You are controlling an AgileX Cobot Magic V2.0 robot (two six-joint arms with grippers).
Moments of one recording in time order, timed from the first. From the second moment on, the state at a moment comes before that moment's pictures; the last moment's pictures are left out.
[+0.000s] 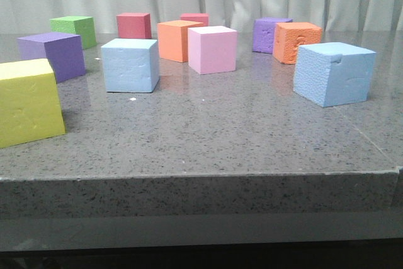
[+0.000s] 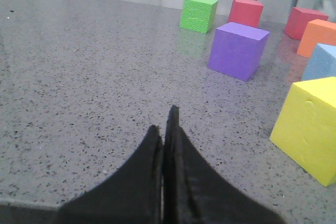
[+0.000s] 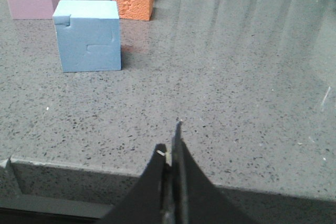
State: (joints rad) left arm 0.01 0.00 0.01 -0.04 0.20 -0.09; right arm 0.05 -0.01 0.03 0.11 0.22 -0.12
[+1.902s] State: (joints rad) left arm 0.01 0.46 -0.49 0.04 0.19 -0.09; right arm 0.05 0.48 -0.68 0.11 0.57 -0.03
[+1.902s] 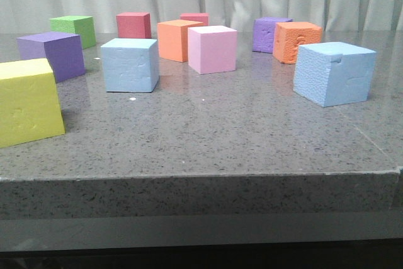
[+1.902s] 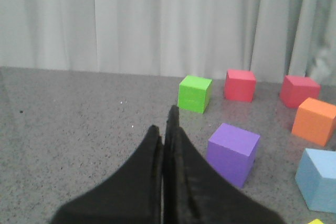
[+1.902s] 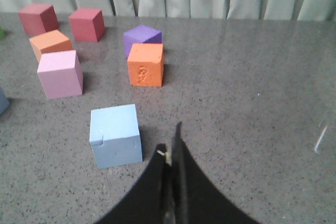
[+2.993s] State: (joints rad) left arm 0.01 0.53 -0.52 0.04 0.22 -0.09; right arm 0.05 0.59 -0.71 0.11 0.50 -0.03
